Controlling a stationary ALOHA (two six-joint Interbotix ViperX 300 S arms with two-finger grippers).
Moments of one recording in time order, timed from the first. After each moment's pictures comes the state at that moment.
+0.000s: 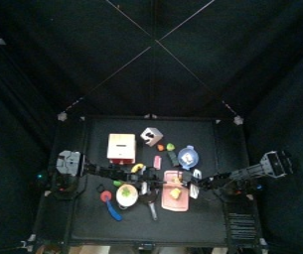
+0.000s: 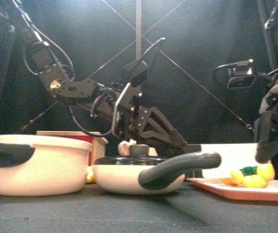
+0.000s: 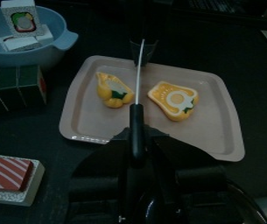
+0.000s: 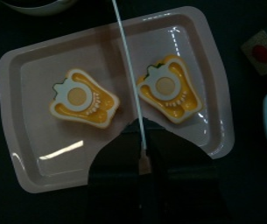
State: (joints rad) left arm 0.00 0.34 0.60 0.02 -0.58 -0.11; right arm 0.16 -0.36 1.14 -0.78 0.24 1.18
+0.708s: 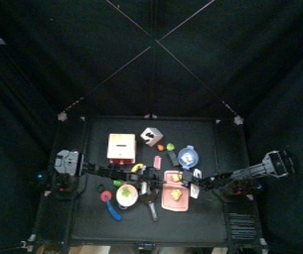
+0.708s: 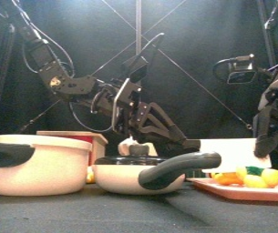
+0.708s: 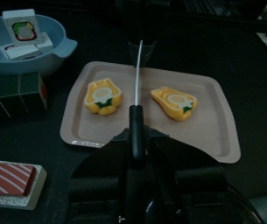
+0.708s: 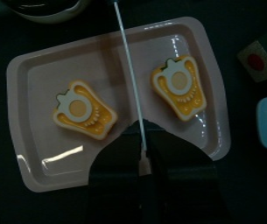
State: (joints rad) left arm 0.00 0.32 0.60 0.04 -0.58 -0.11; right arm 0.16 -0.40 1.13 -0.80 0.25 1.19
